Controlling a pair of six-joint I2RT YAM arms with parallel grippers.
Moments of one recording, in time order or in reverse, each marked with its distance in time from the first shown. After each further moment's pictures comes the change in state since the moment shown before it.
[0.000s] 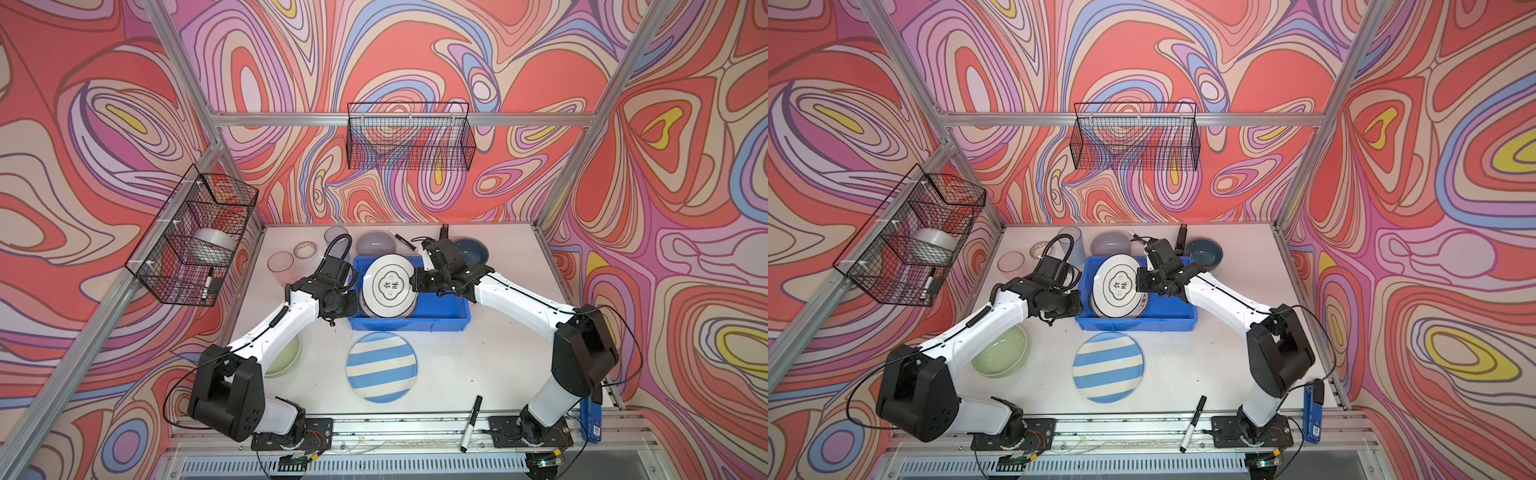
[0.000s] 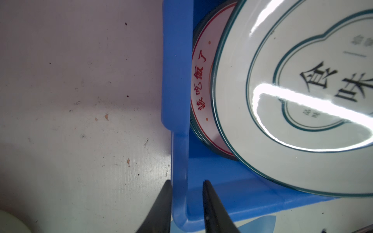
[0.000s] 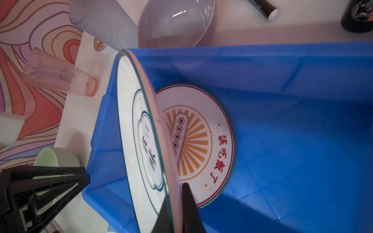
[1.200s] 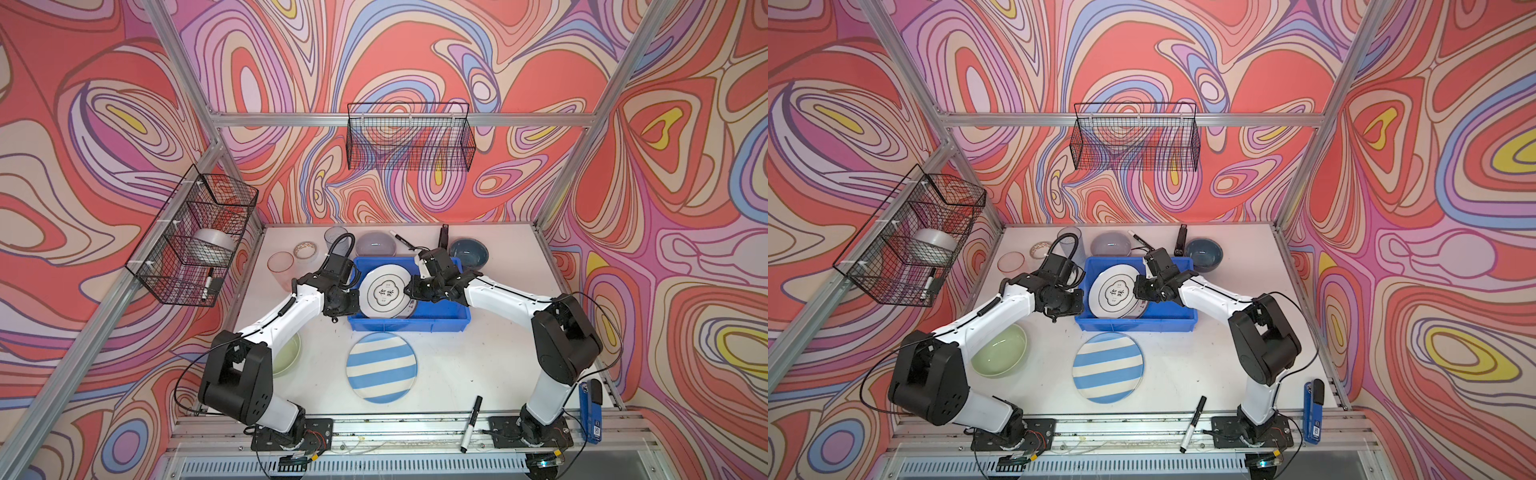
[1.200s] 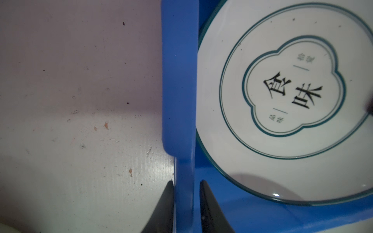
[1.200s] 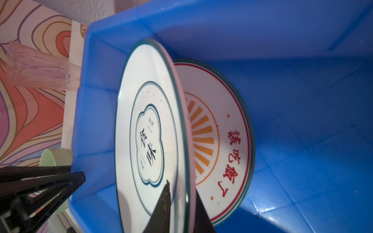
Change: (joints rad) left arm 0.005 0.077 0.045 -0.004 -0.007 0.035; right arm -0.016 0.087 -0.074 0.117 -0.102 0.098
